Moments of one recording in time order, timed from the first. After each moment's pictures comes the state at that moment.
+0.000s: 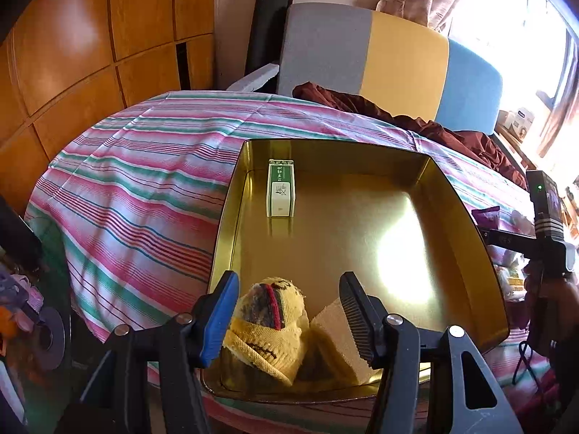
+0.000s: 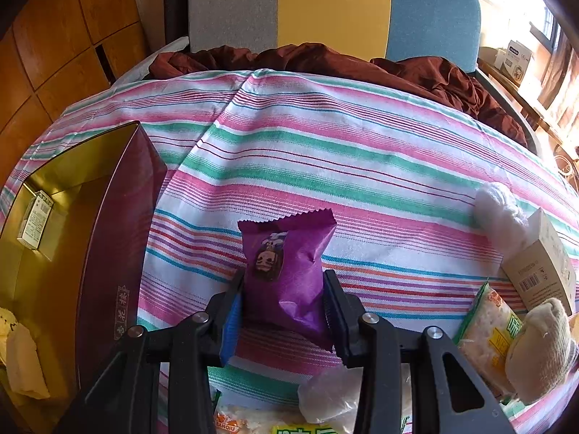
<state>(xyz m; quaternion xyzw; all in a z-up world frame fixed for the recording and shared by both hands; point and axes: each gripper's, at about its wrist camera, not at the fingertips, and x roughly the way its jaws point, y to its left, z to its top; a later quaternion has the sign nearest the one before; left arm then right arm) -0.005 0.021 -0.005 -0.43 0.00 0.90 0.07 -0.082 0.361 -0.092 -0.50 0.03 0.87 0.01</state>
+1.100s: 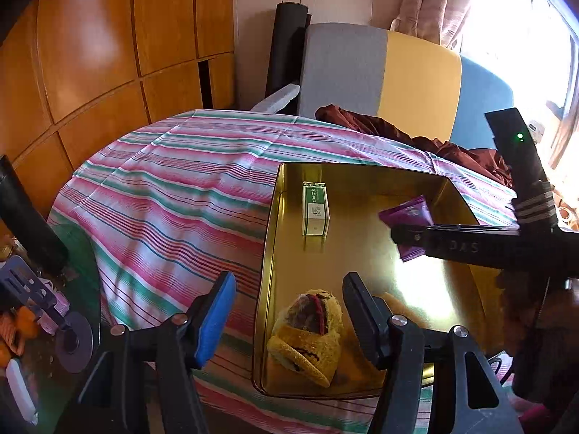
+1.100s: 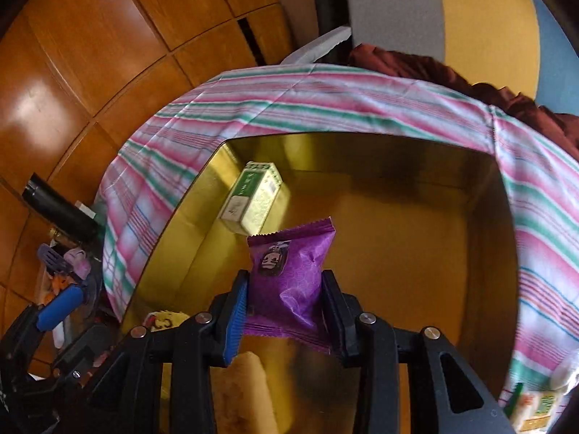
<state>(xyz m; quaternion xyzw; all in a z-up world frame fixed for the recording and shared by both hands) 0.006 -0.006 0.010 -0.39 0.00 0.92 0.04 -0.081 0.155 -0.055 -0.51 0.05 0.82 -0.25</state>
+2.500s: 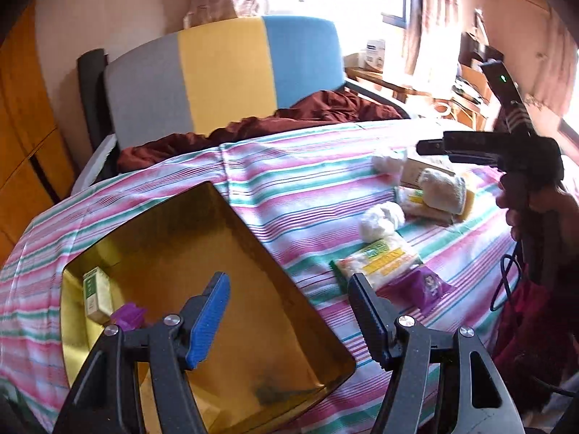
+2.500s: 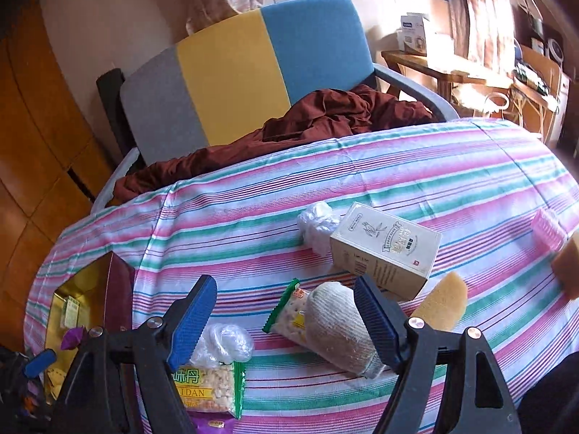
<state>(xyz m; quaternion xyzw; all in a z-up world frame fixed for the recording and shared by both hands) 0.018 0.211 0.027 -0.36 0.17 0.85 0.34 0.009 0.518 -0.004 -0.38 0.20 0.90 0.10</state>
